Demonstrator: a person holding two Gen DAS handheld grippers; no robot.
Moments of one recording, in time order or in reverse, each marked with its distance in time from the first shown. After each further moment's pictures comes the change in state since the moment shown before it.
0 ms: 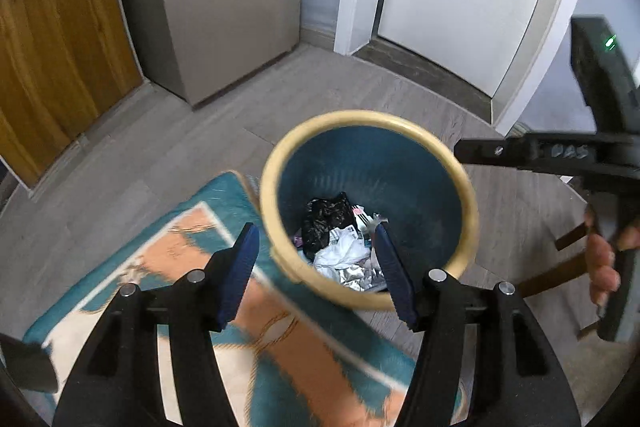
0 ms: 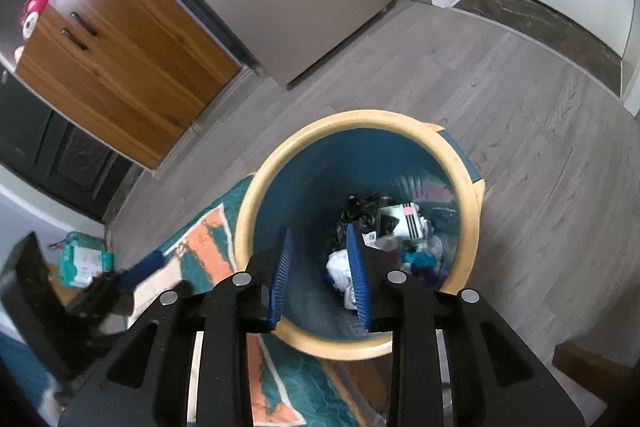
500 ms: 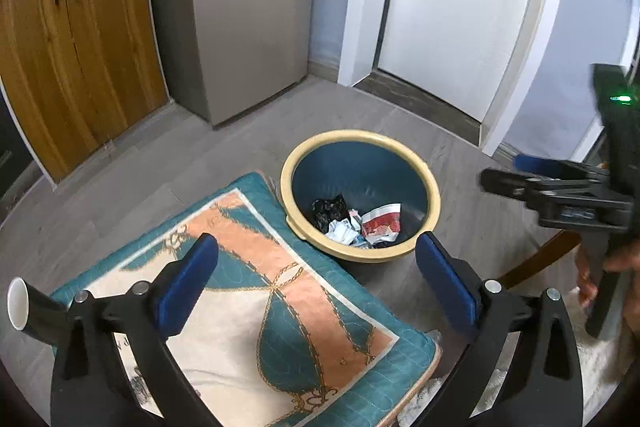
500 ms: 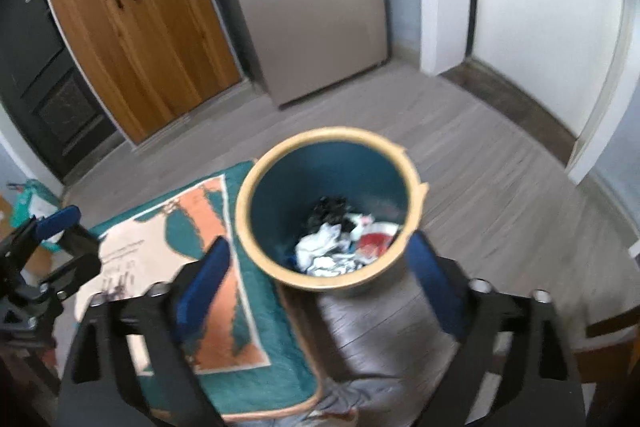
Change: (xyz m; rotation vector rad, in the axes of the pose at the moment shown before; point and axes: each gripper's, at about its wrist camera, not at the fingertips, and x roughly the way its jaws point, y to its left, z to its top) left arm -0.098 0.000 -0.049 -0.043 -0.100 0.016; right arm -0.091 0.050 -0.077 -0.230 -0.190 -0.203
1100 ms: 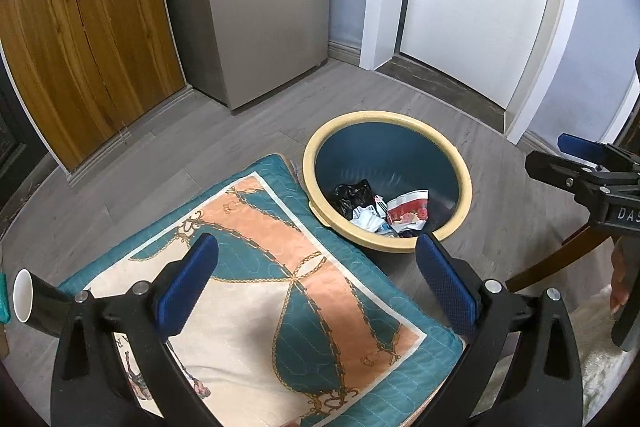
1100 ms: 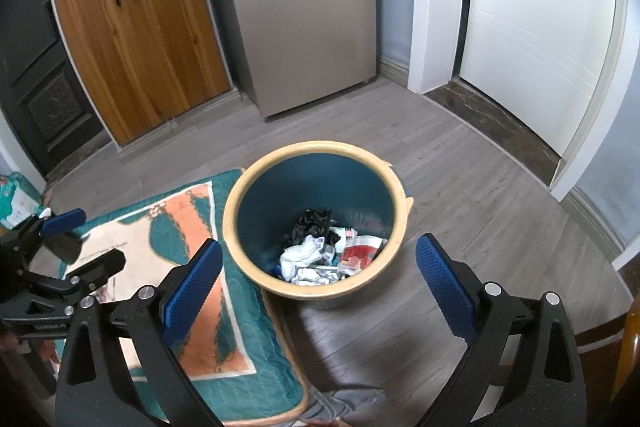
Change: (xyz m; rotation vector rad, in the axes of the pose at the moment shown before) left arm 0.022 0.004 -0.006 0.009 0.043 0.088; right arm 0.001 0.006 -0.004 -0.037 -0.023 -0.043
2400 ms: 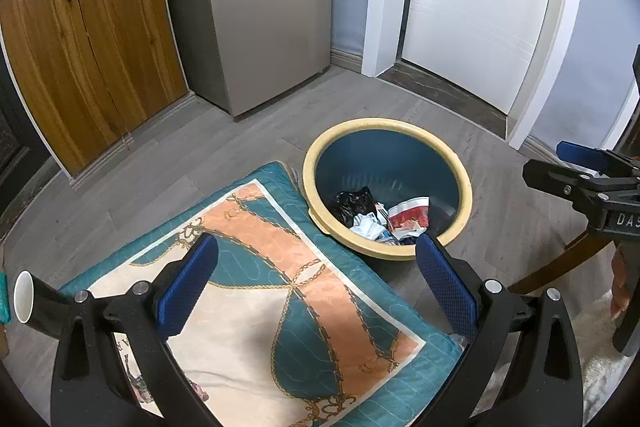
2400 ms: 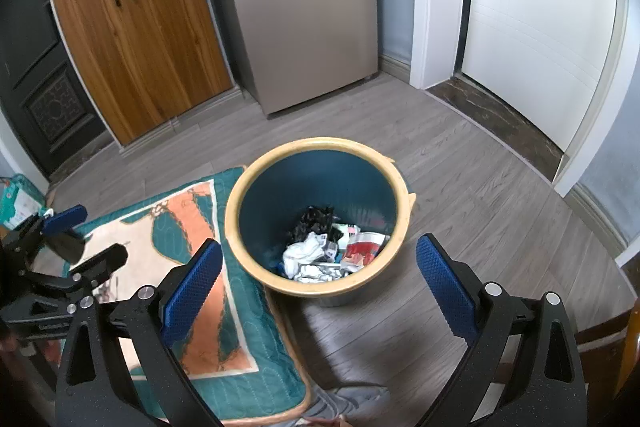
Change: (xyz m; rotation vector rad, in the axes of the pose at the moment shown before) left arm -0.001 -0.006 0.000 -0.005 -0.025 0.006; right arm 0.001 0.005 -0.001 0.004 0.006 0.006
